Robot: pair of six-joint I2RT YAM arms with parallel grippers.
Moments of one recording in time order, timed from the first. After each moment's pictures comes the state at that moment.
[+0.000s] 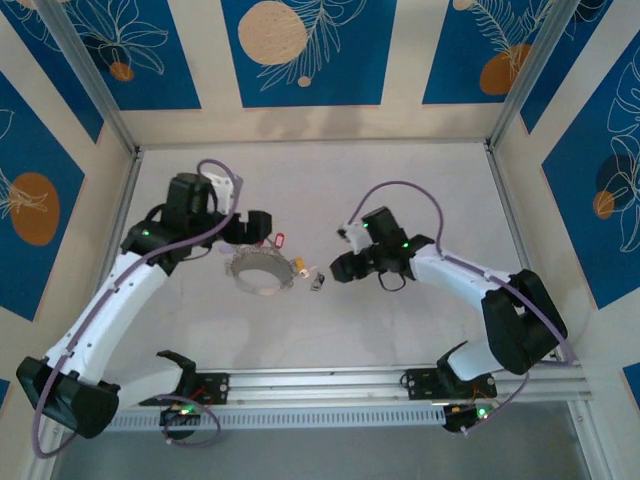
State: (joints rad) left arm -0.39 1.13 1.20 -0.76 0.23 -0.27; right arm 0.60 1.44 0.82 -0.31 -0.40 0.07
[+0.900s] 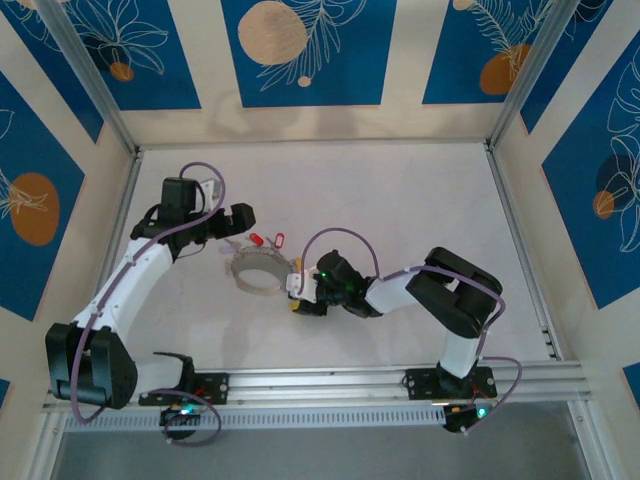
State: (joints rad) left arm -0.16 1.27 1.01 -0.55 0.35 -0.39; right arm 0.90 1.79 0.67 0.45 -0.34 -0.49
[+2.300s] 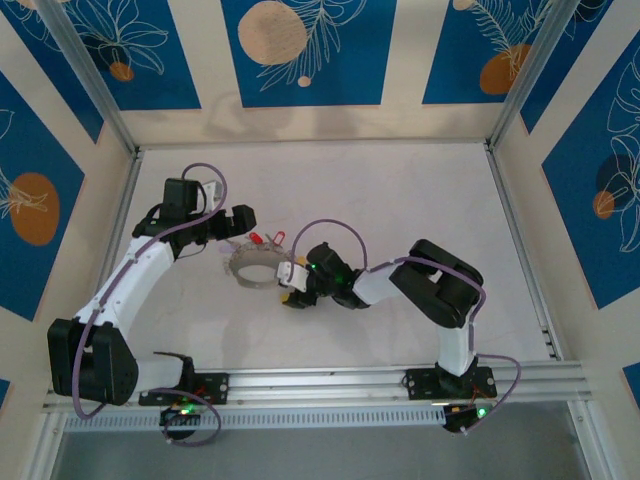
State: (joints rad) left arm -0.16 1.28 1.01 -0.57 0.36 -0.39; right arm 0.89 1.91 0.79 0.45 -0.29 -0.44
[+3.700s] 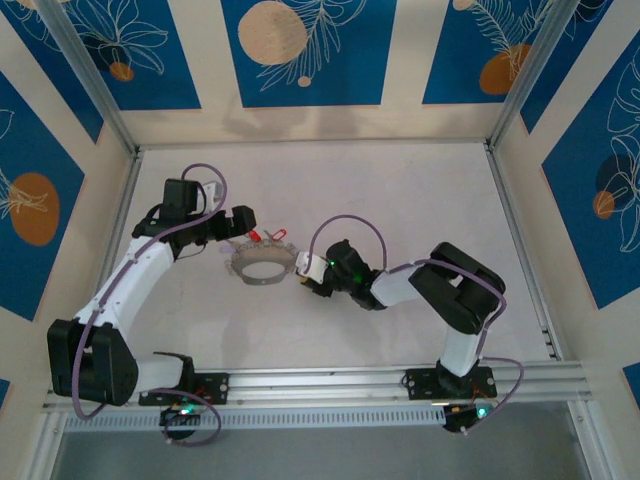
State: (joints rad) left arm -0.16 1.28 1.01 -0.58 0.36 -0.38; right arm 0.83 1.79 0.67 0.52 -0.16 -0.47
